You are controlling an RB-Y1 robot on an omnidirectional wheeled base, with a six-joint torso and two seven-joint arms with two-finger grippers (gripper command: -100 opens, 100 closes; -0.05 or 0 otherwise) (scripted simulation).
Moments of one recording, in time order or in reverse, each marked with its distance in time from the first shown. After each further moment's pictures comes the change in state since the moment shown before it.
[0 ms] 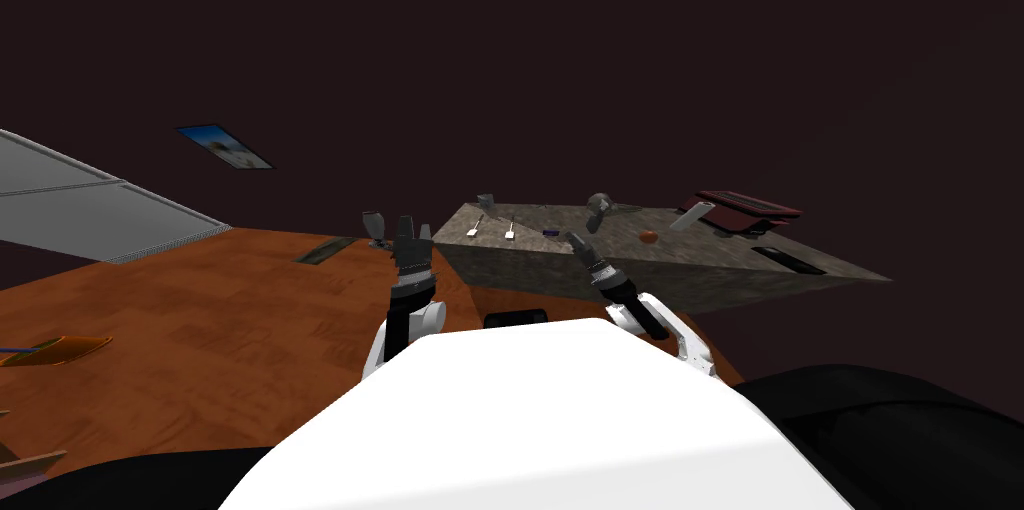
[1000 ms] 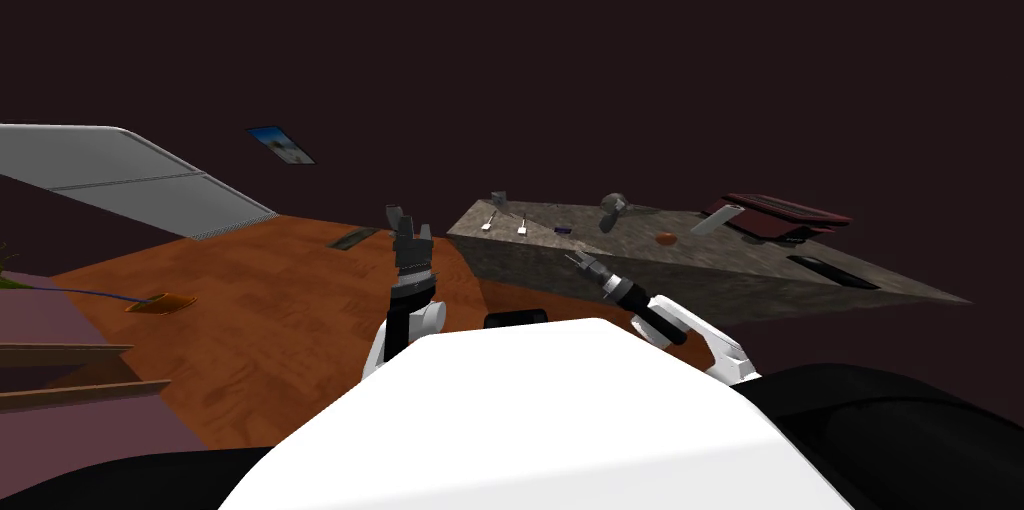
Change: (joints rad) left arm 0.000 0.000 0.000 0.000 0.000 0.000 0.000; right arm 0.041 -0.283 0.032 0.175 0.154 -0.026 0.084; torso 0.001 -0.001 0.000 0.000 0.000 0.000
